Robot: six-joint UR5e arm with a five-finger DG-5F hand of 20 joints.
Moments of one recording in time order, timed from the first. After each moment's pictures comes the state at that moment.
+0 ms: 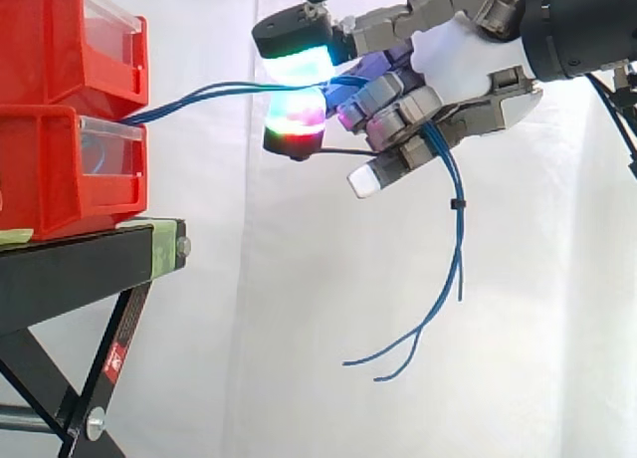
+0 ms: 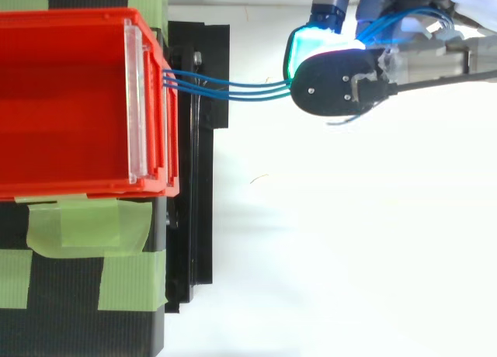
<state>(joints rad) 0.20 -1.86 -1.57 -3.03 -0.95 -0.19</state>
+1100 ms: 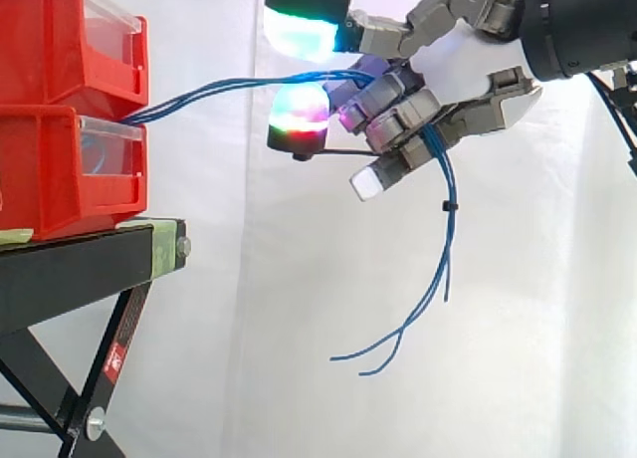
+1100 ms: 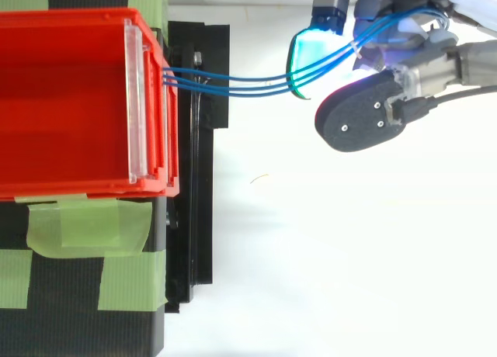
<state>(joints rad) 0.20 -1.86 -1.57 -3.02 -0.95 -0.24</state>
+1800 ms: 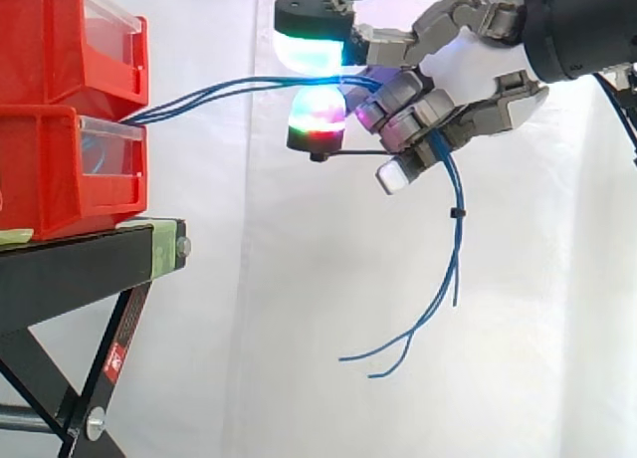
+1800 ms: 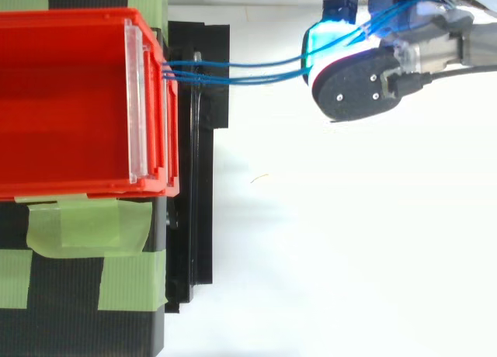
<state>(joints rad) 0.20 -1.86 -1.57 -3.02 -0.88 -0.28</state>
